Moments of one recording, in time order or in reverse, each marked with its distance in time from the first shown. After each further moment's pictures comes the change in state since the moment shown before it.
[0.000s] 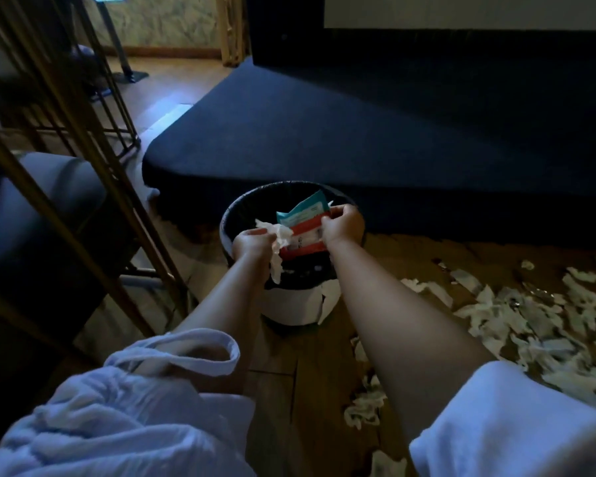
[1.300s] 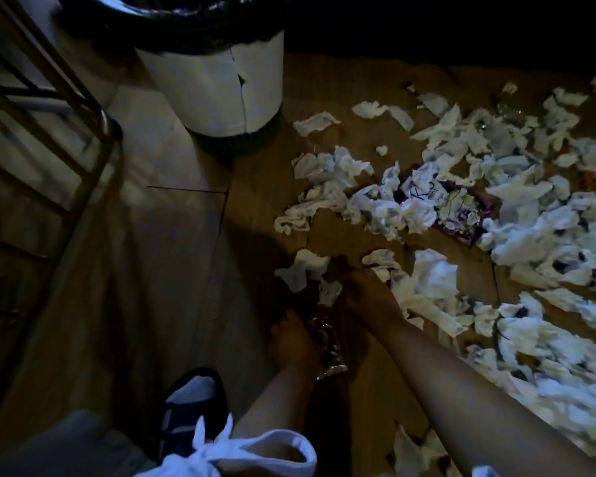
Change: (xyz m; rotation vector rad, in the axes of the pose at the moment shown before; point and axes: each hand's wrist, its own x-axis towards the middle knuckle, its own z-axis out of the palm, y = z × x) left_hand -0.252 -0.446 0.023 1.161 -0.259 -0.149; right_hand -0.173 0.399 -0.236 -0.781 -0.591 -0.114
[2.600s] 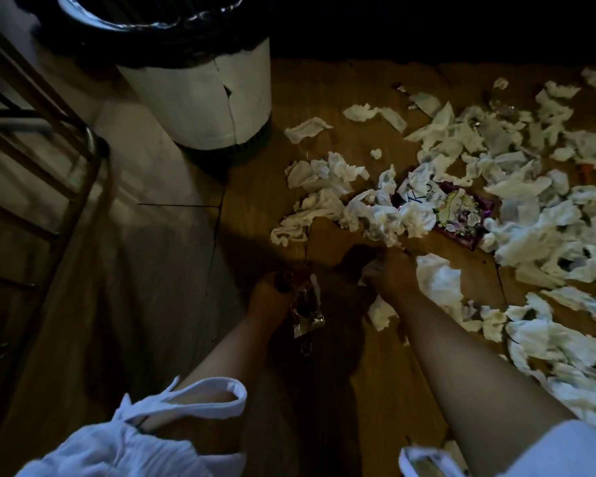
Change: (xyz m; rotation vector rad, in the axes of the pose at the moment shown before) left_hand 0.063 0.018 -0.075 -0.579 -0.012 0.140; right_hand 0.048 0.022 -0.031 0.066 0.186 0.266
